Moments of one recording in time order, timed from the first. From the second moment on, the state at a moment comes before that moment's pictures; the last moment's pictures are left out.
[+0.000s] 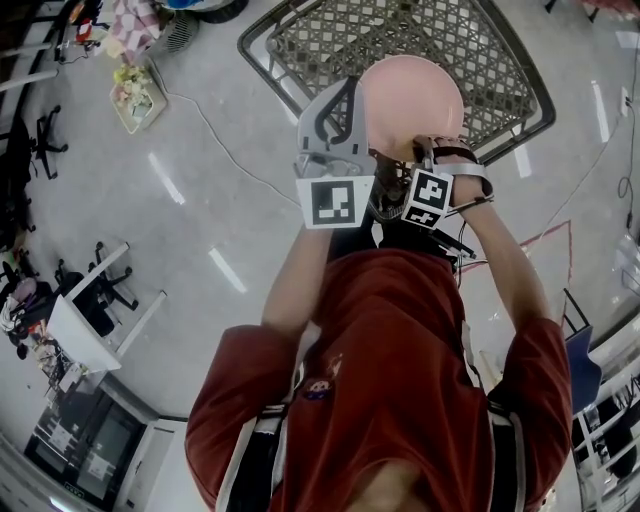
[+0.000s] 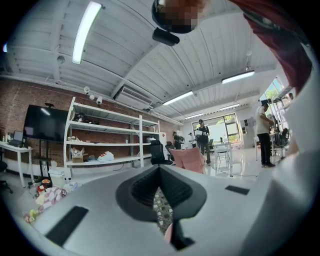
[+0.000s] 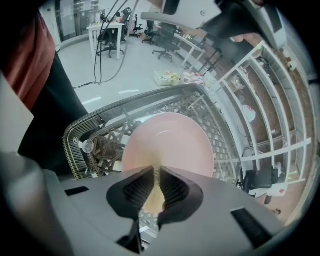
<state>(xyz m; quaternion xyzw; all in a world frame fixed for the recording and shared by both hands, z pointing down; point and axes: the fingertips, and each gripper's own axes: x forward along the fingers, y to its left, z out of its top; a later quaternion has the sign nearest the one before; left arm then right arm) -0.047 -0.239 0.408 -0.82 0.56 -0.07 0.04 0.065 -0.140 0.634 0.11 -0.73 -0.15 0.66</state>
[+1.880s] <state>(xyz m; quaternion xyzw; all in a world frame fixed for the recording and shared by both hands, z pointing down) -0.026 -0.240 0.422 -0.83 0.54 -0.10 0.05 0.112 -0.223 0.651 0.19 -0.70 -0.20 0.66</state>
